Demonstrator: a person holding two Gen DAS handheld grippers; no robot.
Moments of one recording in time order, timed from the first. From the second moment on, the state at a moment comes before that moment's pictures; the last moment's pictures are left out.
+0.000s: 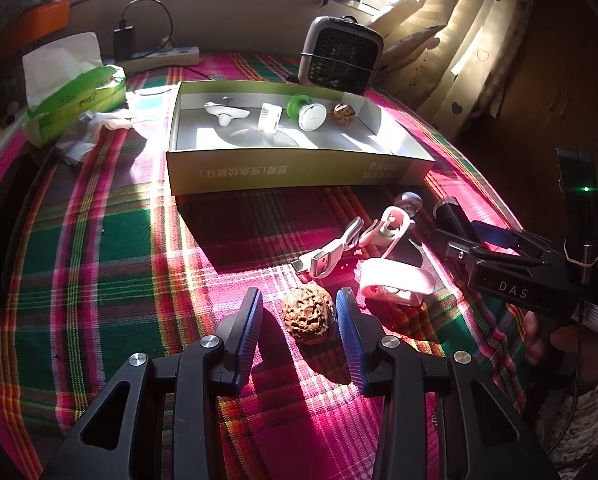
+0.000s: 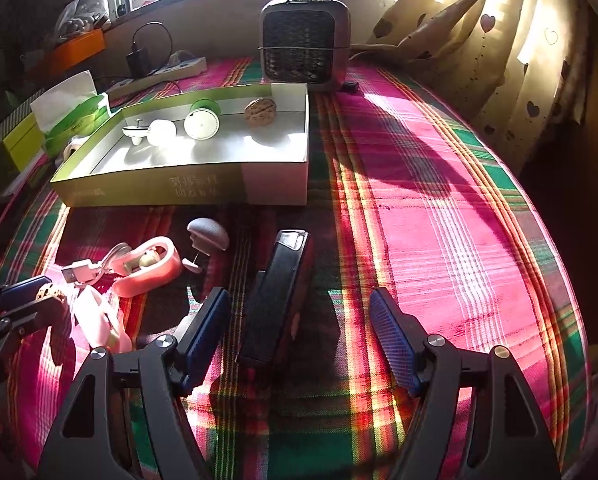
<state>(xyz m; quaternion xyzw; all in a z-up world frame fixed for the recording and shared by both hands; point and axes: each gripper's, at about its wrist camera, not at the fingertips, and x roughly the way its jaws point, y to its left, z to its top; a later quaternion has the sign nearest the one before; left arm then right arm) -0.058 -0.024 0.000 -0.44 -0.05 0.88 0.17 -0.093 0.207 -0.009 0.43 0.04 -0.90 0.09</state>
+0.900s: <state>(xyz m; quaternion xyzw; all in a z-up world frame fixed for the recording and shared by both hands) -0.054 -0.026 -0.001 -0.43 -0.02 0.89 0.15 -0.090 0.208 -0.006 0.42 0.04 -0.90 0.09</state>
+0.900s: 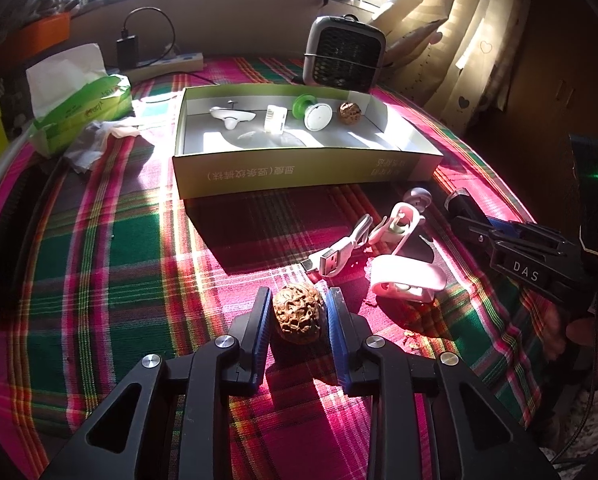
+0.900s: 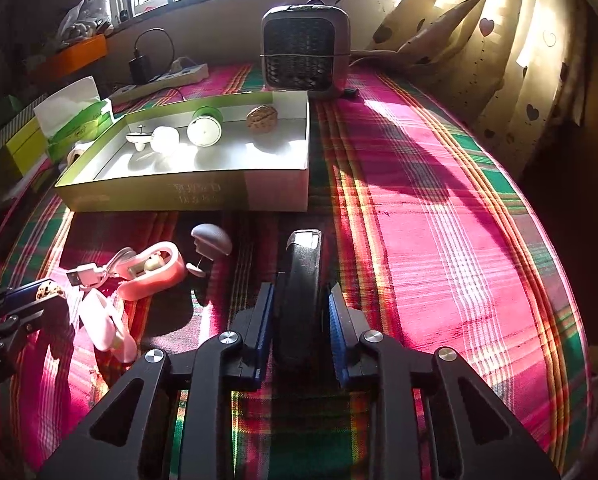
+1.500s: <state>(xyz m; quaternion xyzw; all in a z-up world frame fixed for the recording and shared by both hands) -0.054 -0.028 -0.001 -0.43 -0.02 0.89 0.15 -0.090 0.207 -0.005 0.42 0.04 -0.90 0.09</state>
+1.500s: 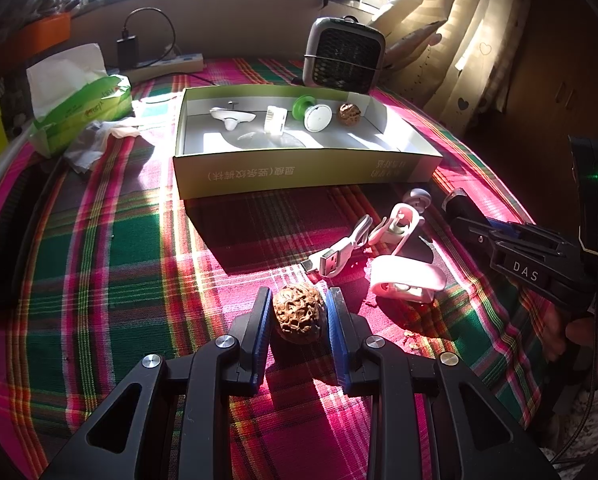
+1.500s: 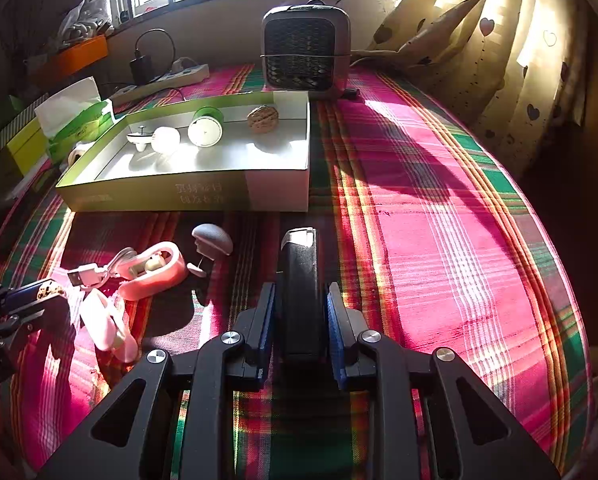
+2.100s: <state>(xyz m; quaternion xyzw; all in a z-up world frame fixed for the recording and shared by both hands) -0.053 -0.026 0.003 -0.43 -0.02 0.89 0.16 -0.090 0.207 -0.005 0.42 0.04 -0.90 0.09</state>
